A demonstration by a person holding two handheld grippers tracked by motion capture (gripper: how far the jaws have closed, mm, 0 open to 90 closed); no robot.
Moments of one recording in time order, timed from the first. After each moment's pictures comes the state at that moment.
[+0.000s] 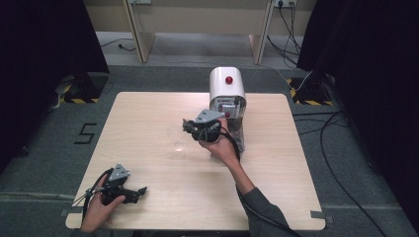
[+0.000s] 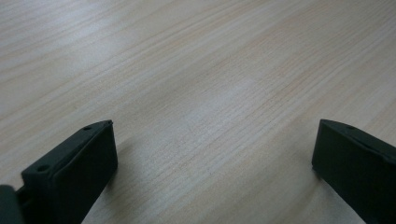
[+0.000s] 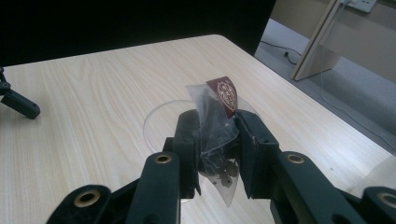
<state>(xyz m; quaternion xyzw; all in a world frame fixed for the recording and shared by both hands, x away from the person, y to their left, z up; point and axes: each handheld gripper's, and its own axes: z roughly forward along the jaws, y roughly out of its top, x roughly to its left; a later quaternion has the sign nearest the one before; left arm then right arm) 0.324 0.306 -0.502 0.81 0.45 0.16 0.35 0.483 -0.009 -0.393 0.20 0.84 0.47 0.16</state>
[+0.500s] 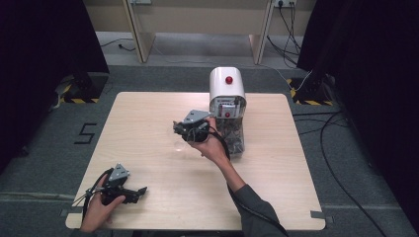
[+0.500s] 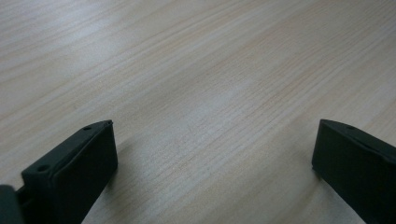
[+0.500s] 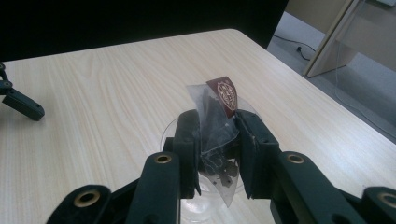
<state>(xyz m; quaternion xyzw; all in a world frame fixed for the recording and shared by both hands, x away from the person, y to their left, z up) 0.324 0.307 -0.502 0.81 0.45 0.16 0.35 0.488 0.022 -0.401 0.18 0.86 0.46 0.15</state>
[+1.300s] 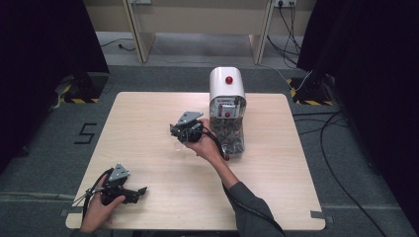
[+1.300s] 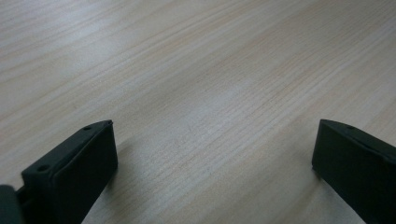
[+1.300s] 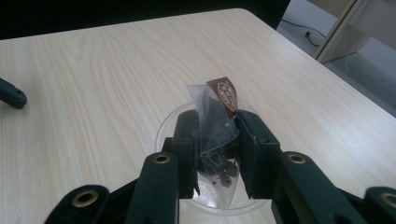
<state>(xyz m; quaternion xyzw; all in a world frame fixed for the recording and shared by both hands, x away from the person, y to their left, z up) 0.324 0.306 -0.502 0.81 0.45 0.15 0.35 0.497 0.041 -0.420 0.19 0.87 0.43 0.14</state>
